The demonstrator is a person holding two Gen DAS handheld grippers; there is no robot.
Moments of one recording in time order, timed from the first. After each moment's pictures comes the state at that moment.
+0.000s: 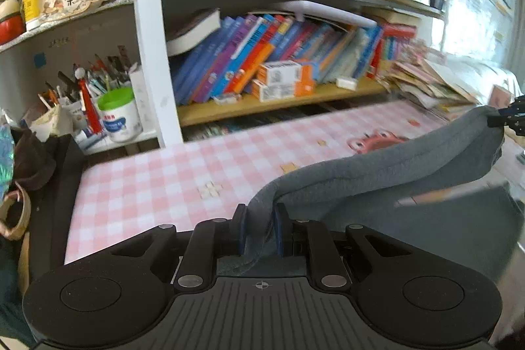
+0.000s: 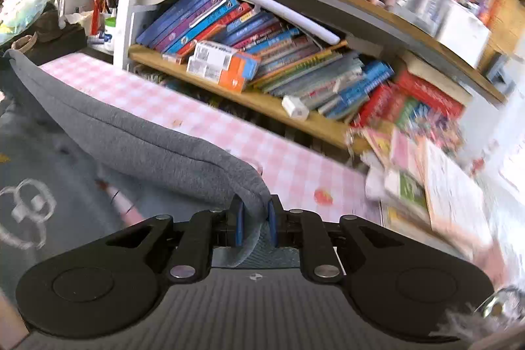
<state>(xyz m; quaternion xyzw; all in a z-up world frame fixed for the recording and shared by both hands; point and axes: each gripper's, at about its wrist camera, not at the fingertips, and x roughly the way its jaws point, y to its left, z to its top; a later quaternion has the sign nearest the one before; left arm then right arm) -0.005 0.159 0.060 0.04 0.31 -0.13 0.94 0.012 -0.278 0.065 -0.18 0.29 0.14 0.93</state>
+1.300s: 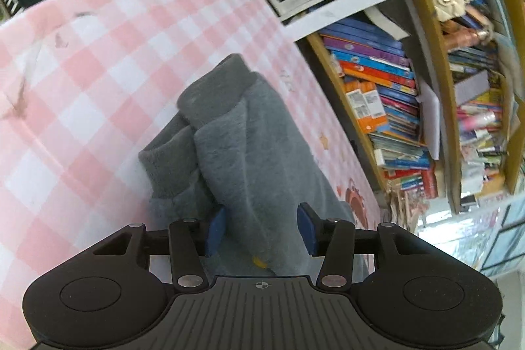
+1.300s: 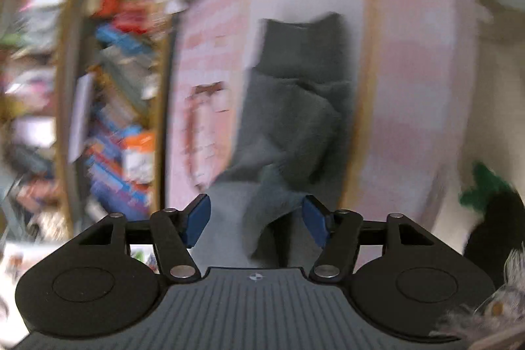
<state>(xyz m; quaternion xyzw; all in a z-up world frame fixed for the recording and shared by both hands) -0.086 0.262 -0.061 -0.49 0.36 -0.03 0.79 -0.139 -0.327 -0.059 0.64 0.35 -0.10 0.67</state>
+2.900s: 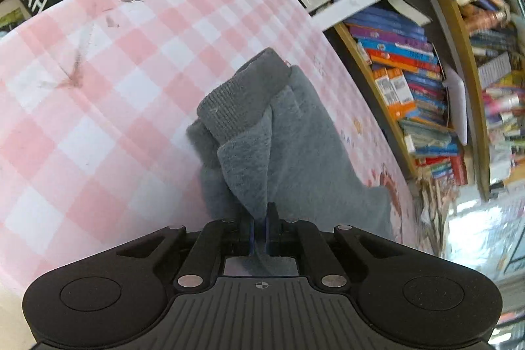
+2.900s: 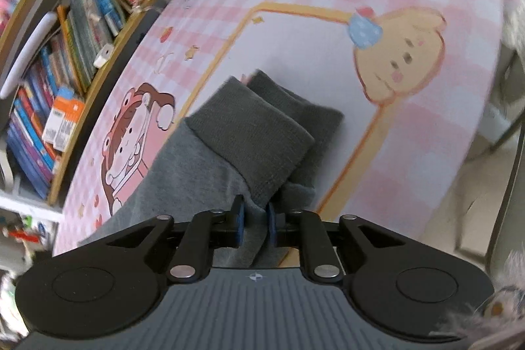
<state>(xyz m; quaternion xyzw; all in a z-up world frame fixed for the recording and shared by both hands) -0.110 0.264 -0.067 -0.46 0.39 0.01 0.80 -0.086 -0.354 -0.035 0.41 0.40 -0.12 0.81</state>
